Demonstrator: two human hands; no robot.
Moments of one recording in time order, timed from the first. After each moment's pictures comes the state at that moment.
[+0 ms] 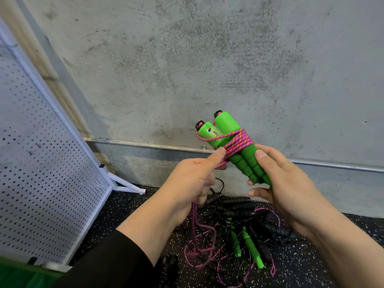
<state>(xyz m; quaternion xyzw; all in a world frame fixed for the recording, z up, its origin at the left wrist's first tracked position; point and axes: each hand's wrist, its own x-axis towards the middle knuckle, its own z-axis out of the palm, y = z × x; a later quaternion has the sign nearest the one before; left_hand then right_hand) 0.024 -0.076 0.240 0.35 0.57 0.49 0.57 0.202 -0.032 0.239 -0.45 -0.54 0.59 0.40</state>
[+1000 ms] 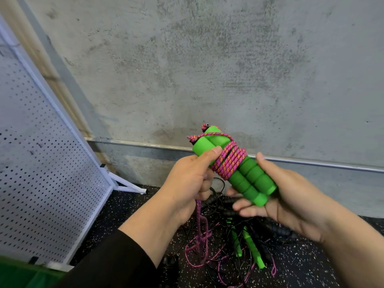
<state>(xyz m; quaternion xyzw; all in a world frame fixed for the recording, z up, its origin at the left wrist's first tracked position) 0.024 -0.073 0.237 0.31 0.52 0.55 0.57 0.205 -0.040 0.253 -0.41 -0.43 0.76 0.25</state>
